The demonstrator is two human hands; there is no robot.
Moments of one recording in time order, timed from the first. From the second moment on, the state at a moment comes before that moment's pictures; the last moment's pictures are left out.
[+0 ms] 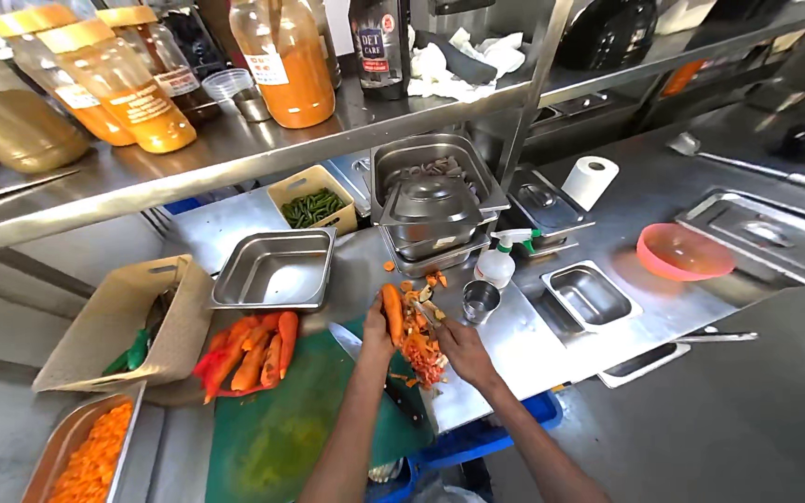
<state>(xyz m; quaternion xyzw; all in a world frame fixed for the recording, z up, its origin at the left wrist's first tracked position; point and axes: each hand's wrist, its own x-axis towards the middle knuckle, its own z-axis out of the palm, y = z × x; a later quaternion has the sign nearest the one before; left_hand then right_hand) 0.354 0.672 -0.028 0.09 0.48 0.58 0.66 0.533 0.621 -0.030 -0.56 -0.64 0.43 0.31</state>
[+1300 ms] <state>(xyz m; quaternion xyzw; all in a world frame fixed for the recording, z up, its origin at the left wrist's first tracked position) 0.345 0.665 -0.026 0.09 0.49 0.53 0.69 0.486 0.583 -0.053 -0.50 -0.69 0.42 0.32</state>
